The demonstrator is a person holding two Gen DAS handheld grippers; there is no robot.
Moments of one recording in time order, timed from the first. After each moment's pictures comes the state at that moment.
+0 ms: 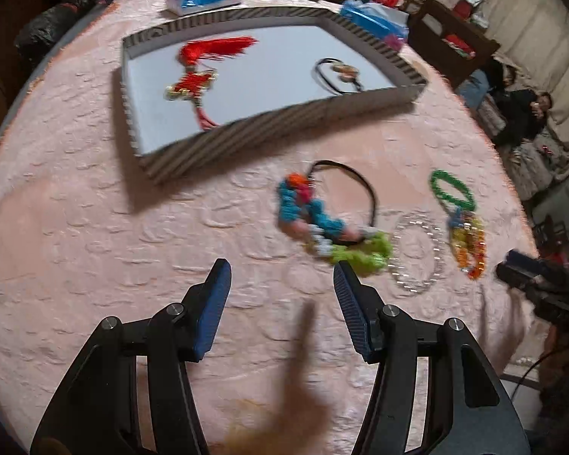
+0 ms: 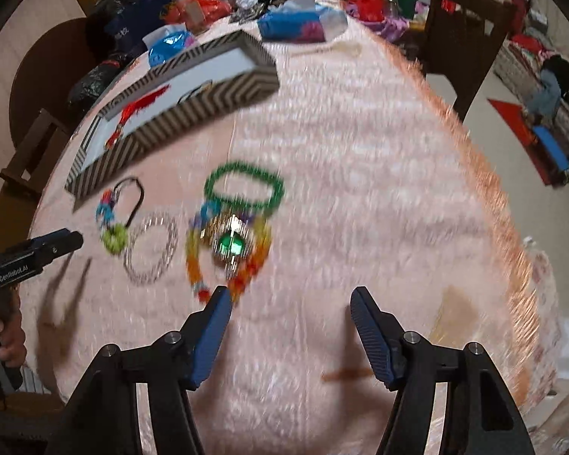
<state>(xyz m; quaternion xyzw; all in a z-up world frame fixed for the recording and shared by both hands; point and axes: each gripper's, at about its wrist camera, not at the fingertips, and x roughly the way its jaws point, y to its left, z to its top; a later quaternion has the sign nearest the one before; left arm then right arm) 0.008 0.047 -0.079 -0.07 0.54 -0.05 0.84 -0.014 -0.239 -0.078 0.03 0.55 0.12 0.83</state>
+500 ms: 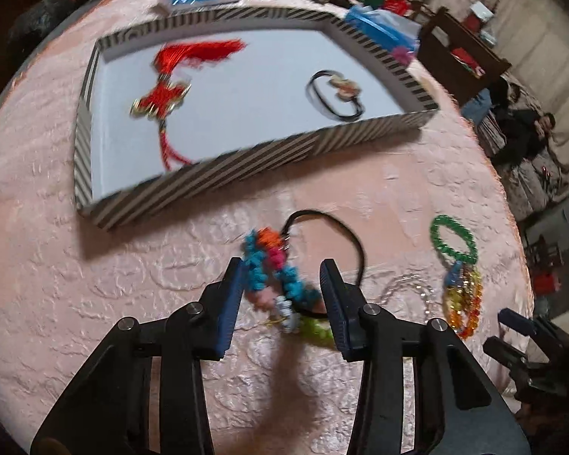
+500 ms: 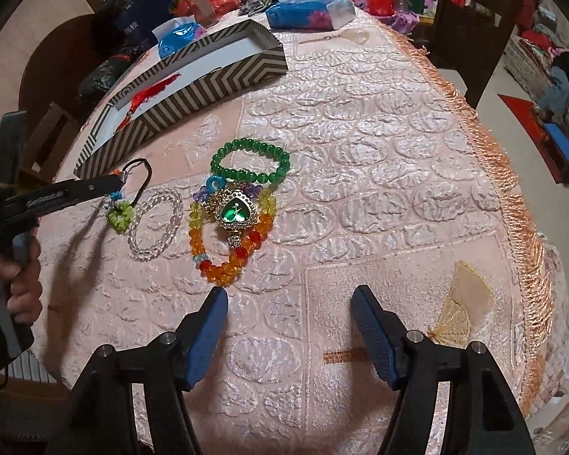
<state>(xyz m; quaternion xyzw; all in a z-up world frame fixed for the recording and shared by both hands) 0.054 0.040 -0.095 -0.11 0.54 -0.04 0.83 -0.025 -0.245 -0.086 0.03 0.55 0.14 0.82</state>
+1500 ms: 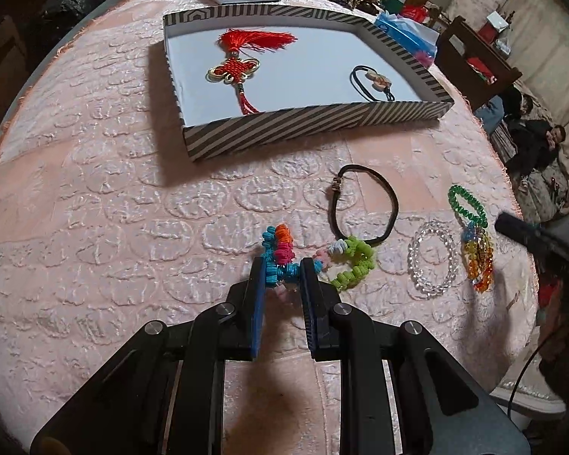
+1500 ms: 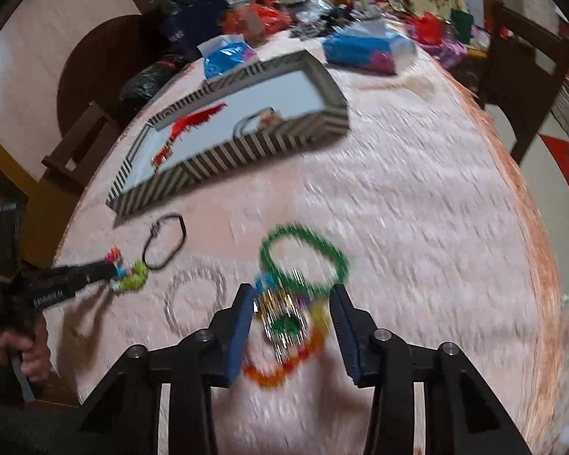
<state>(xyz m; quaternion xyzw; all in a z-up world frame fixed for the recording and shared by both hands) -0.004 0.075 -0.086 -0.11 0.54 -0.01 0.83 0.043 -0.214 -0.063 0.03 0.50 0.24 0.83</state>
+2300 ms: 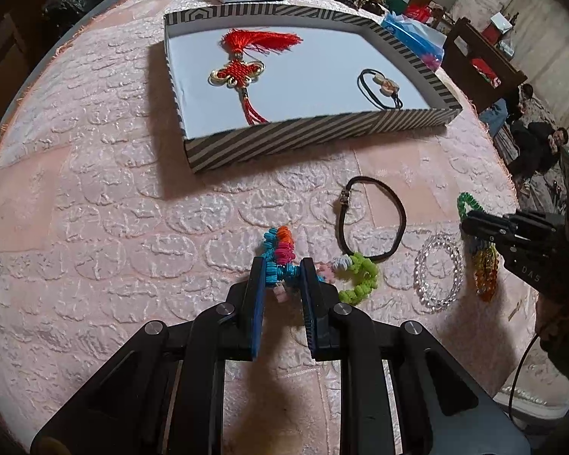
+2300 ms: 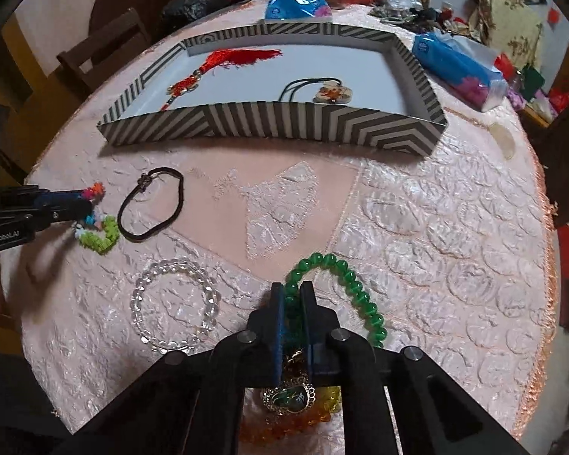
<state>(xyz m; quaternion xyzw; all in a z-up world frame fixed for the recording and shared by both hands) 0.008 0.079 -0.086 -0.12 0.54 -0.01 0.83 0.069 -0.156 -0.092 -0.15 0.52 0.28 0.79</state>
